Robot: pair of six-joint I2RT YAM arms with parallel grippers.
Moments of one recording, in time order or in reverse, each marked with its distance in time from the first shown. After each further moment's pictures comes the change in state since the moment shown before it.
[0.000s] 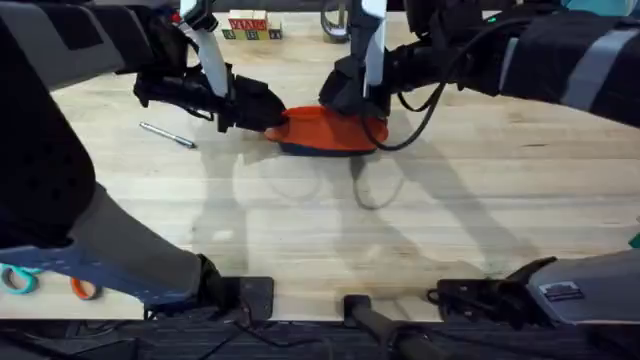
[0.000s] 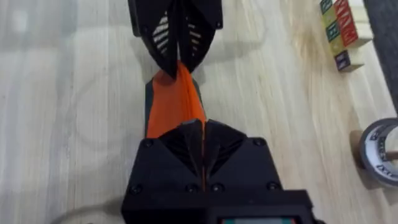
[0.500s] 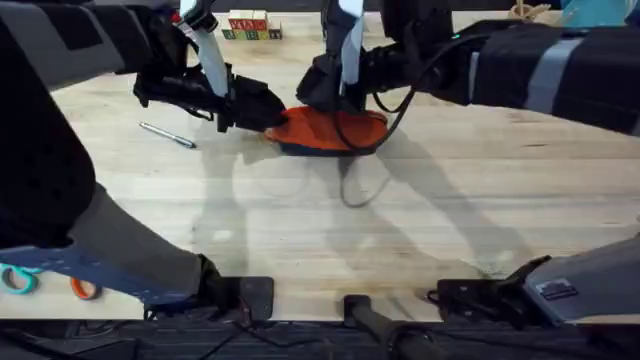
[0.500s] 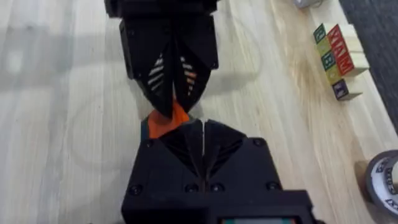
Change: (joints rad) left arm 0.000 0.000 0.000 0.000 0.000 0.000; right arm 0.066 0.066 0.000 0.197 0.000 0.134
